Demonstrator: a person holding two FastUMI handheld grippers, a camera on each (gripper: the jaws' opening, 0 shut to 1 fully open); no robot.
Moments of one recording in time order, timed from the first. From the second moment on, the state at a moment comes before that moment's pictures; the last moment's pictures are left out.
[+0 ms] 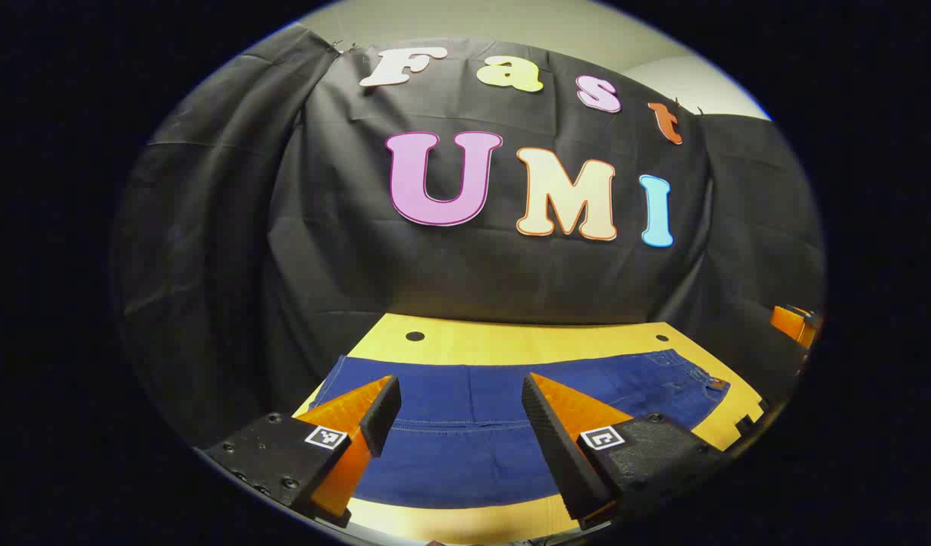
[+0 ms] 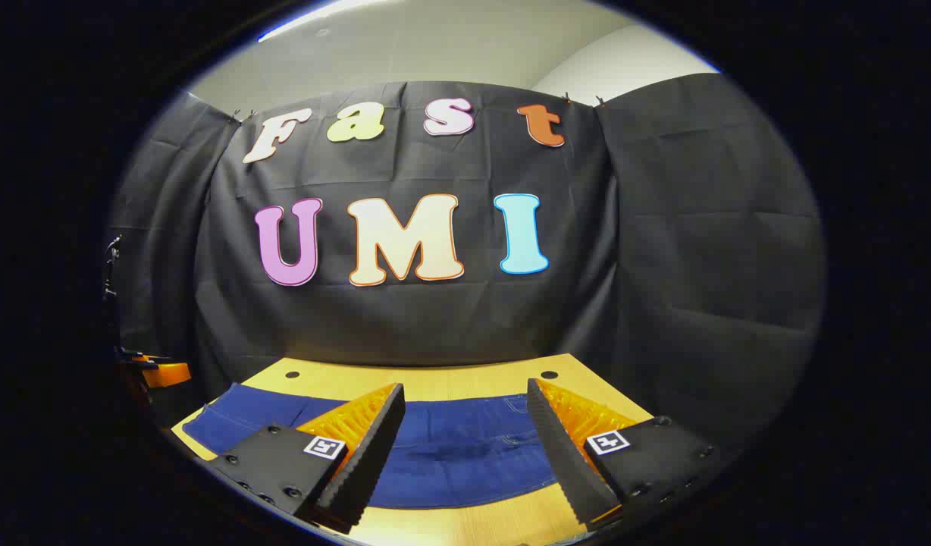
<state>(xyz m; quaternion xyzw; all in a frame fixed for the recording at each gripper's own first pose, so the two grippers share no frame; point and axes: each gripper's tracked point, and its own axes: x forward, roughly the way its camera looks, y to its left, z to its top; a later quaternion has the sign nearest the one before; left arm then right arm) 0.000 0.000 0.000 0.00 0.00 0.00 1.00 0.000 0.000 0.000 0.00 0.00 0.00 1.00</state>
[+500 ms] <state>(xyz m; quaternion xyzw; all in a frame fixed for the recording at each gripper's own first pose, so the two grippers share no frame) 0.008 0.031 -0.061 0.02 0.07 -0.05 1.00 -0.007 0.010 -0.016 0.00 0.02 0.00 1.00</state>
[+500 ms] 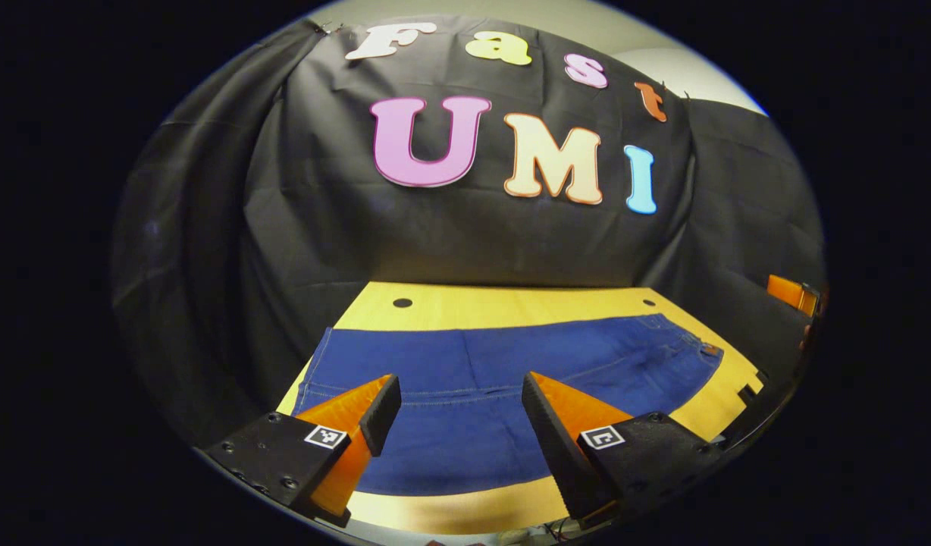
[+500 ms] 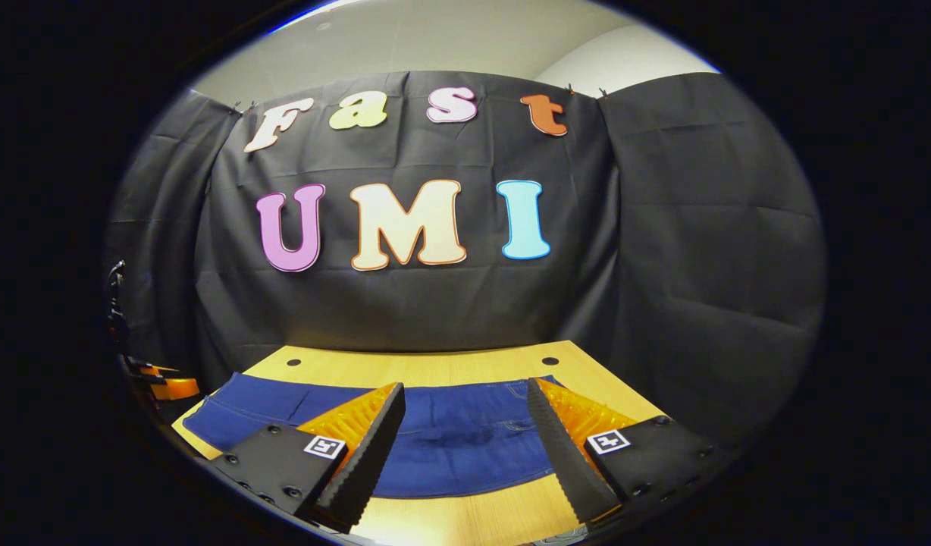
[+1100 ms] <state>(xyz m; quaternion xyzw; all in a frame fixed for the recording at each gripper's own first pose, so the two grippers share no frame) -0.008 0.120 -0.167 0.19 0.27 -0.14 0.93 -0.003 0.028 -0.055 -0.02 0.08 0.03 1.00</state>
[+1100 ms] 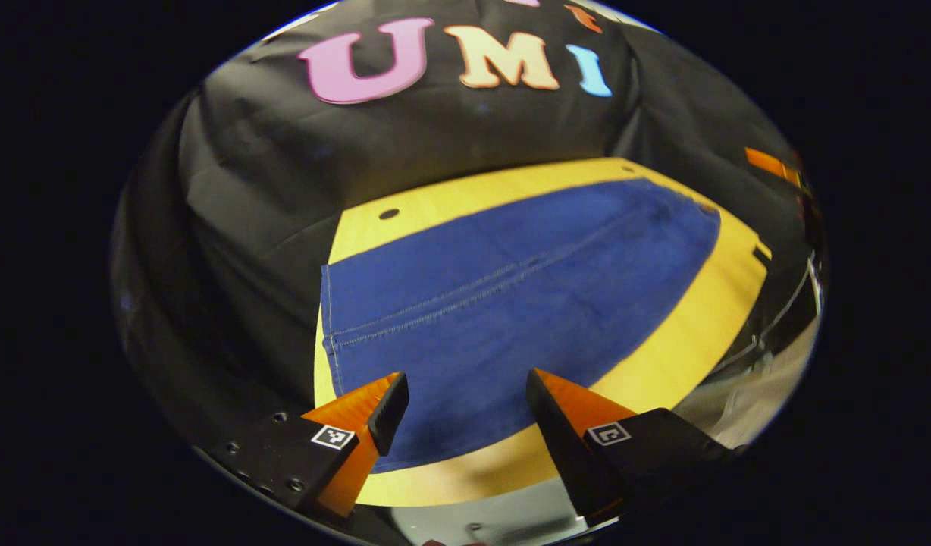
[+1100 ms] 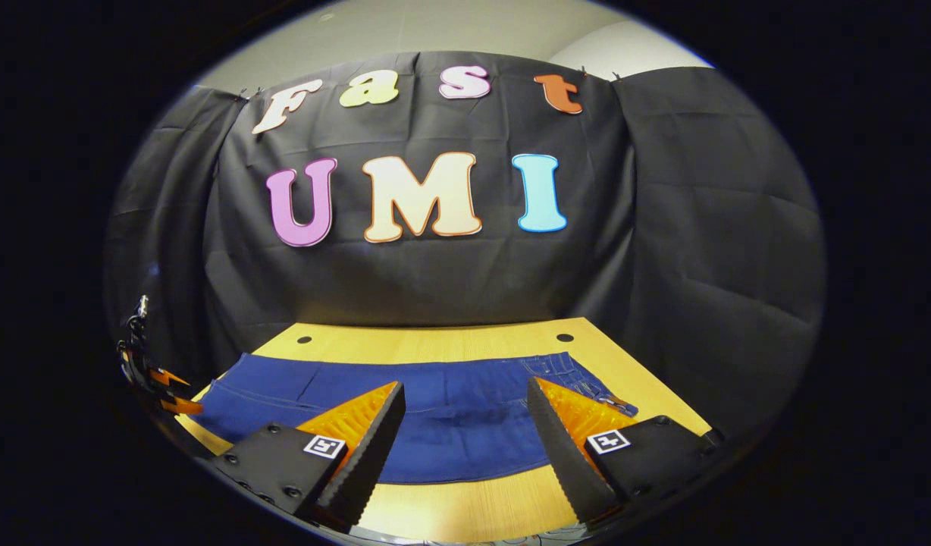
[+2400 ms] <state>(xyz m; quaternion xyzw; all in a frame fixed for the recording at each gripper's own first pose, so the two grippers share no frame) -0.034 0.185 -0.264 0.34 0.55 -0.27 0.72 0.000 0.029 -0.100 -0.03 0.14 0.04 0.99</state>
